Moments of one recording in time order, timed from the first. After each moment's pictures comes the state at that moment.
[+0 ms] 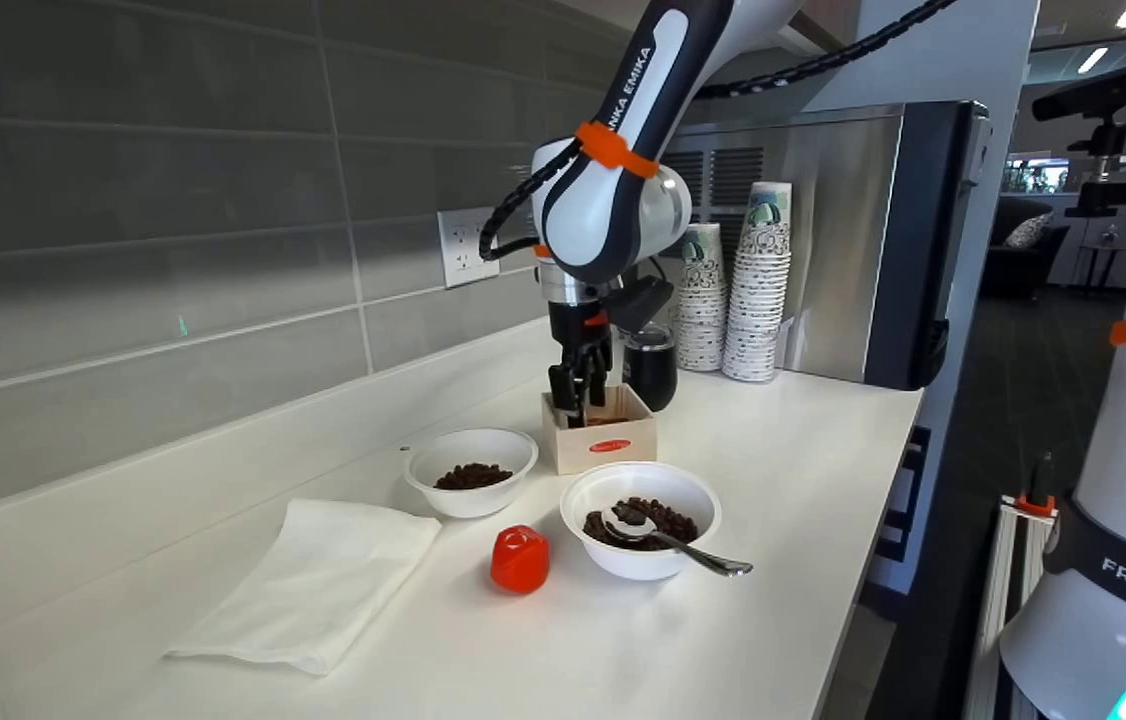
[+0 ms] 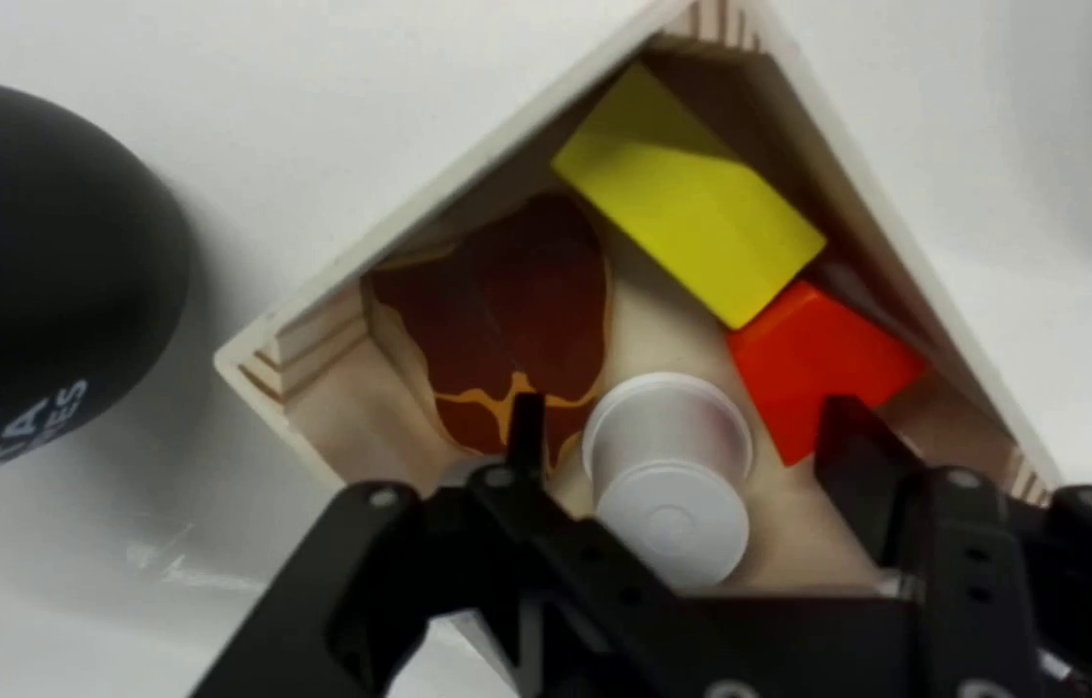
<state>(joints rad) -0.02 0.26 -0.03 -2.34 -0.20 2.63 -0.17</state>
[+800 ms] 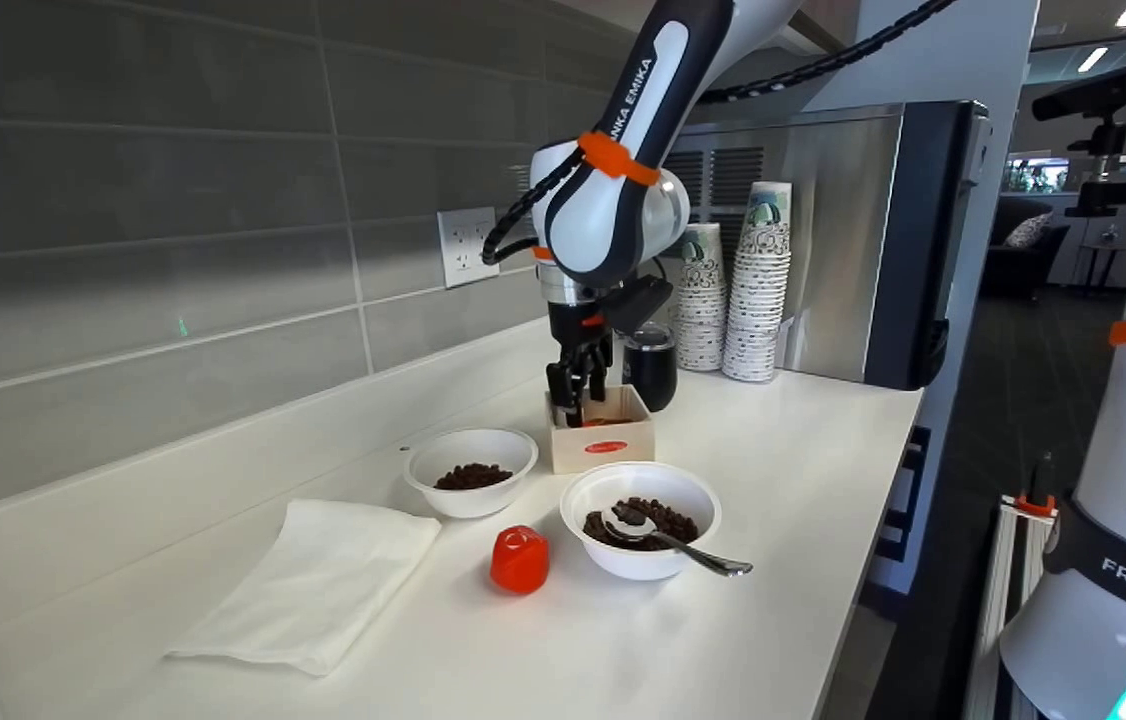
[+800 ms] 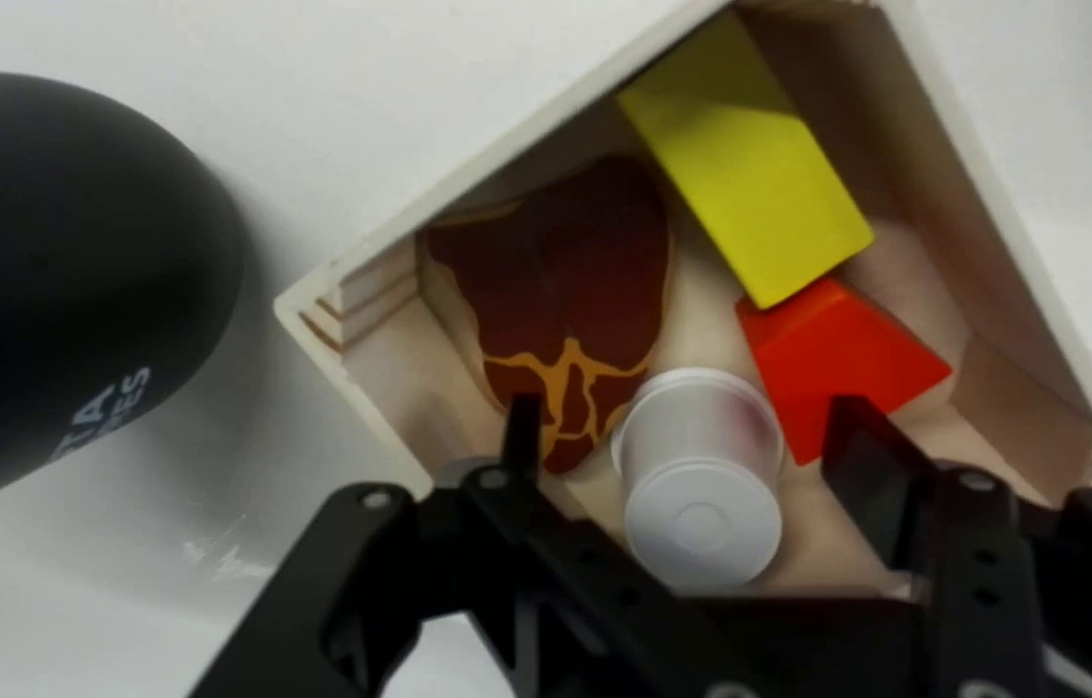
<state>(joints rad) -0.01 0.28 -0.06 -2.32 -0.25 2.65 -0.10</state>
